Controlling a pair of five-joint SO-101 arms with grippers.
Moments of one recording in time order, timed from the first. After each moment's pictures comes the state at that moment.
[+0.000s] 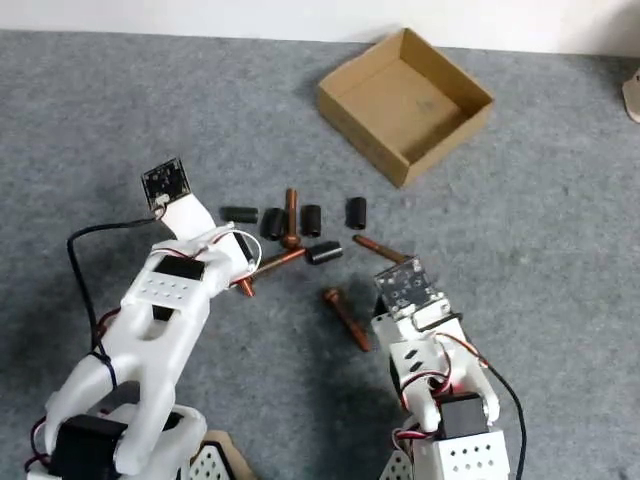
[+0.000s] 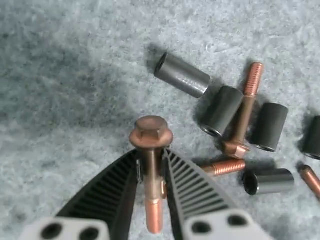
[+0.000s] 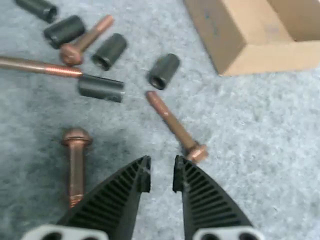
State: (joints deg) left arm 4.2 -23.0 57.3 30.3 40.6; right arm -12.7 -103.3 96.0 48.6 23.9
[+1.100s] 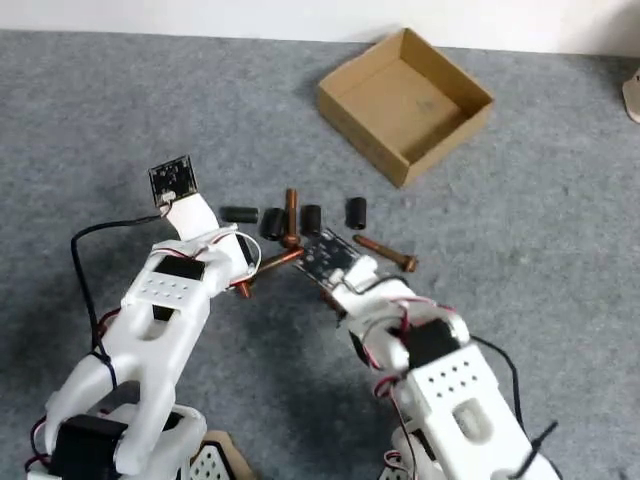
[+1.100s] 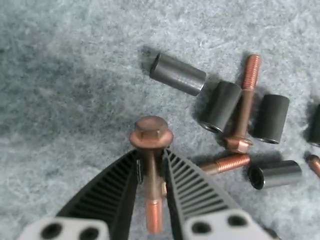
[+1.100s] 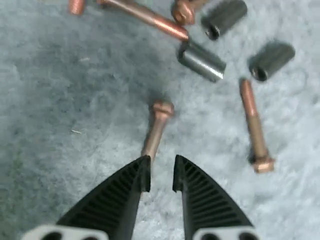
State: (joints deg) left arm 4.2 -23.0 57.3 30.3 35.5; right arm -28.6 -54.2 63.7 55.6 32.0
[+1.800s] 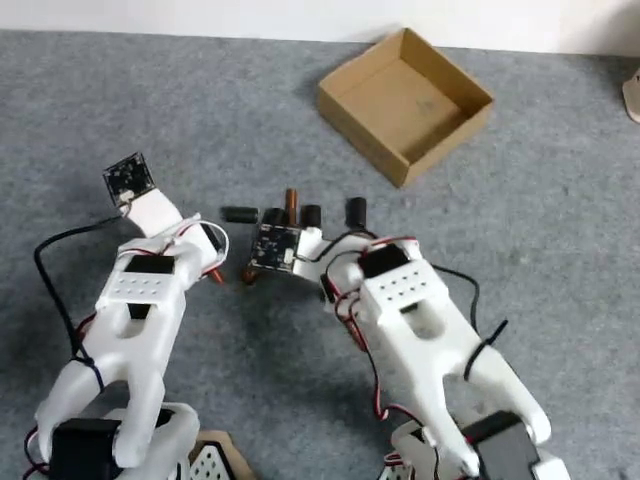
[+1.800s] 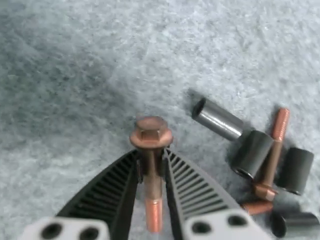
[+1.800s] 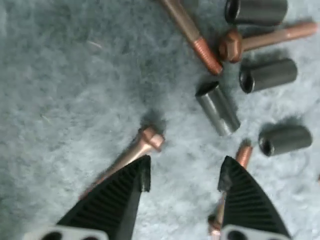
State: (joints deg) left arm -5.6 -23.0 57.5 26.8 35.3; right arm -28.7 -19.3 42.8 51.4 58.3
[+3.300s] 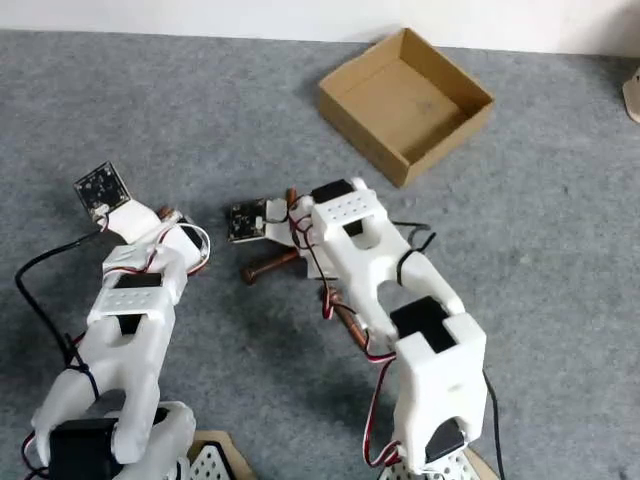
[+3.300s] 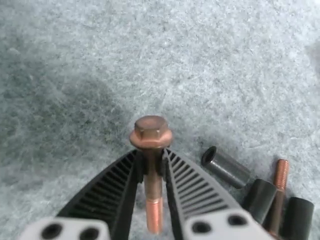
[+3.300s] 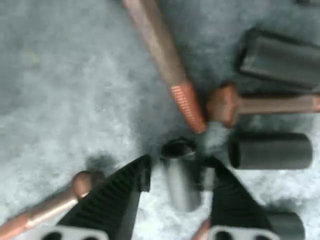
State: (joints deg) left arm -10.4 -23.0 64.7 8.5 35.3; right arm -29.0 23.3 5.6 62.2 68.4
